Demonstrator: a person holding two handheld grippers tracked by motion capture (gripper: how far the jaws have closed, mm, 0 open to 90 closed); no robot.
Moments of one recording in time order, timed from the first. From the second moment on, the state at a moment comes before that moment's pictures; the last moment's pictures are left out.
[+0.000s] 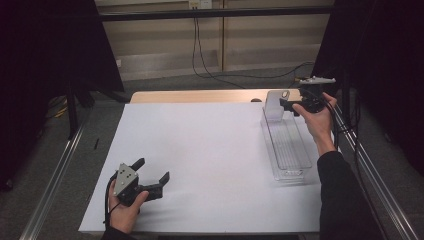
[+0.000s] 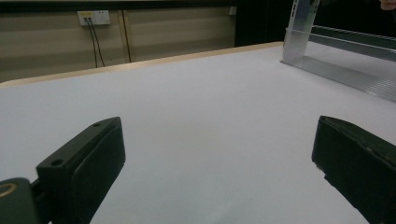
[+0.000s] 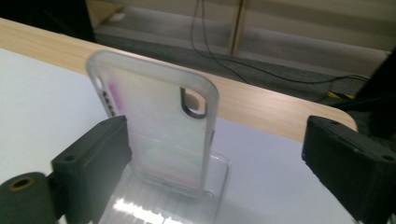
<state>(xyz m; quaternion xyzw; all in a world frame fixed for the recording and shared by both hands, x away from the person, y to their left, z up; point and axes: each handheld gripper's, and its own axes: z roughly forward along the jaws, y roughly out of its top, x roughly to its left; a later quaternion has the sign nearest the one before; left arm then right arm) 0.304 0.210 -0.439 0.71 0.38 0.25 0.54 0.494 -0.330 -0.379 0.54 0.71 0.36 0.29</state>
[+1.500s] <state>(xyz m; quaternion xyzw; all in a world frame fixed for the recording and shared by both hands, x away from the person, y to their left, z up) 0.297 0.220 -0.433 0.69 0.38 0.27 0.55 0.443 -0.336 -0.390 0.52 0.64 0.46 0.33</state>
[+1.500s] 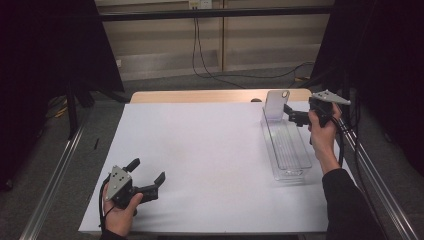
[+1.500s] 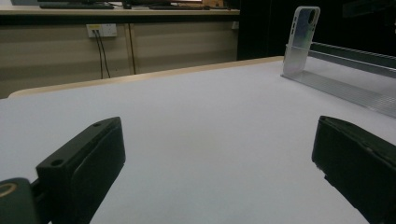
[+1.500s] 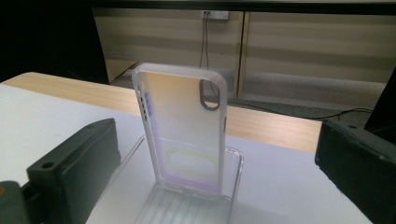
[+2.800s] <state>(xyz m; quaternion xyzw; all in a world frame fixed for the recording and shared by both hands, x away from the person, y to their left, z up) 0.293 0.220 -0.431 0.68 0.39 0.27 0.56 0.359 -0.346 -0.396 0.49 0.62 0.49 0.38</state>
